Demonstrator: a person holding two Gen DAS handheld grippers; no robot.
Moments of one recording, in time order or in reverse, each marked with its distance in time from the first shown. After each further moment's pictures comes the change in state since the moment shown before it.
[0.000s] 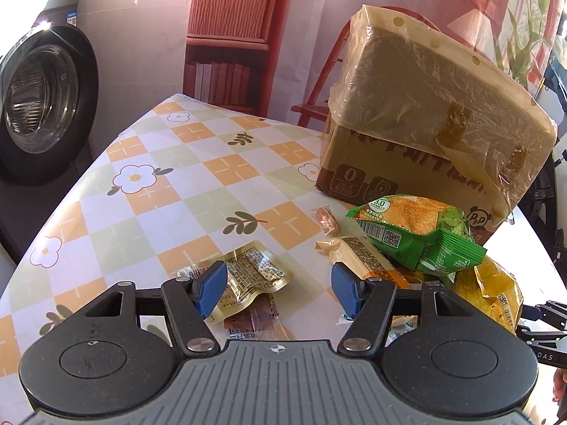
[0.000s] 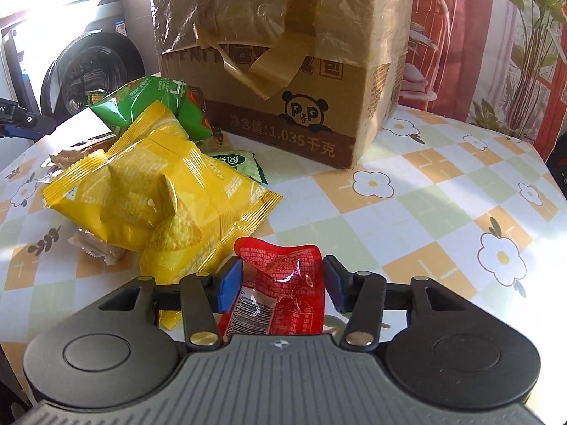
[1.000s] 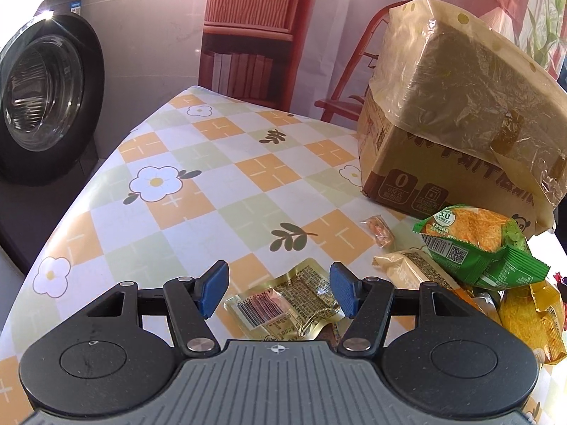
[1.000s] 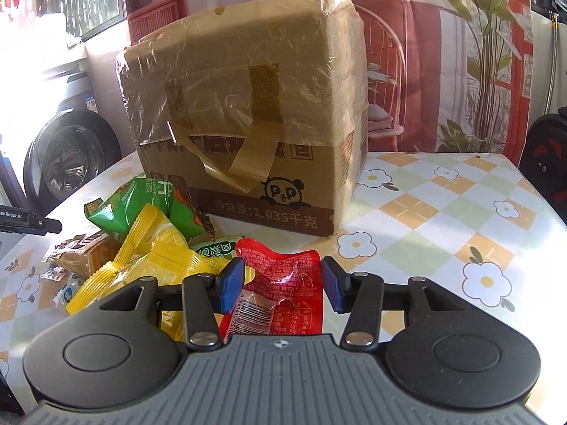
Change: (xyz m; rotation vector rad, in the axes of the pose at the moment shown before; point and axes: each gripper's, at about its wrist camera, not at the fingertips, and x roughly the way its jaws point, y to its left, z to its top) left arm 0.045 0.045 0.021 -0.001 0.024 0.005; right arm -0.025 -0.001 0.027 0.176 -0.185 -0.044
